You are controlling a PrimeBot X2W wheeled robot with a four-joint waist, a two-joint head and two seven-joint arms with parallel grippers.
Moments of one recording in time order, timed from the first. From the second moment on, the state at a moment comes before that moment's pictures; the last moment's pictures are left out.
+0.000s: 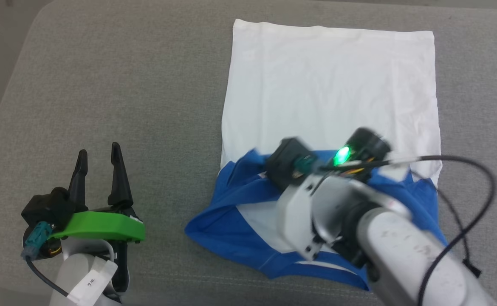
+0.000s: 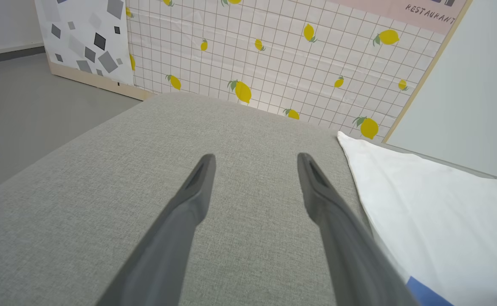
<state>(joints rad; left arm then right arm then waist) -0.20 0.07 0.08 0.16 -0.31 -0.07 -0.26 -0.53 -0.20 0.64 -0.10 0.22 0.13 0.67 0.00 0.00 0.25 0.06</state>
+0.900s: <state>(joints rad) -0.20 0.07 0.07 0.18 -0.31 -0.07 -0.26 -0.45 -0.09 0.58 0.09 0.37 0.13 0.36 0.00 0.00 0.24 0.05</state>
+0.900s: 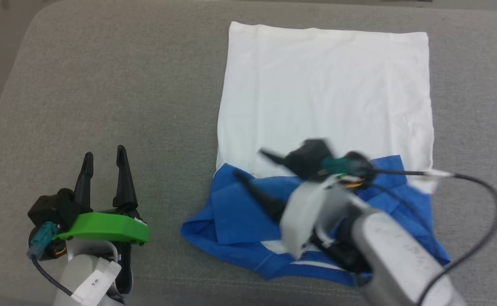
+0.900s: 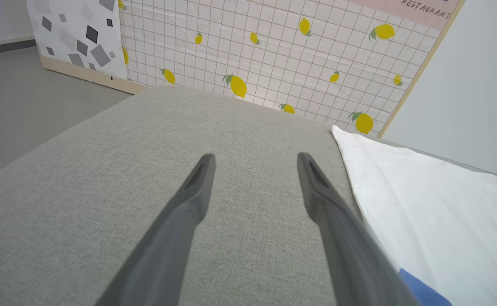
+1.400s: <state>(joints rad) -0.39 0.19 -0.02 0.17 -0.27 -0.11 -0.15 -0.21 -0.07 0.08 -0.09 0.19 0.13 0.01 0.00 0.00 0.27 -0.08</state>
